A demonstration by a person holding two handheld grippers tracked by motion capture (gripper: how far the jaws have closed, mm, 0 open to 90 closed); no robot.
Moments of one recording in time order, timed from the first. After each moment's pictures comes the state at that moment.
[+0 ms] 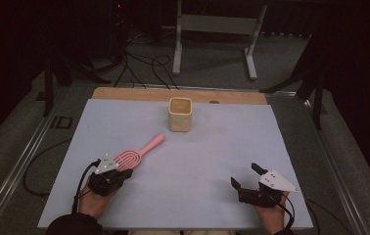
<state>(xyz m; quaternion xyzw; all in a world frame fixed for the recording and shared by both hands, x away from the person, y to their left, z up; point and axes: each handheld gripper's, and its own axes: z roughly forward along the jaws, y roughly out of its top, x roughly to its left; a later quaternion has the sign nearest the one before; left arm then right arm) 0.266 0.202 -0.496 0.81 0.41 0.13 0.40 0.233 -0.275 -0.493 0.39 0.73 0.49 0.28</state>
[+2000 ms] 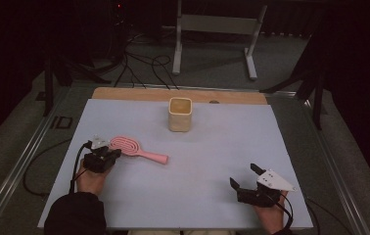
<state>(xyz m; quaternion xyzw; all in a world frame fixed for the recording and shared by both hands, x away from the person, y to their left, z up) 0.324 0.225 -0.489 0.77 0.51 0.19 0.35 0.234 -0.272 -0.496 0.39 0.74 0.48 0.28</state>
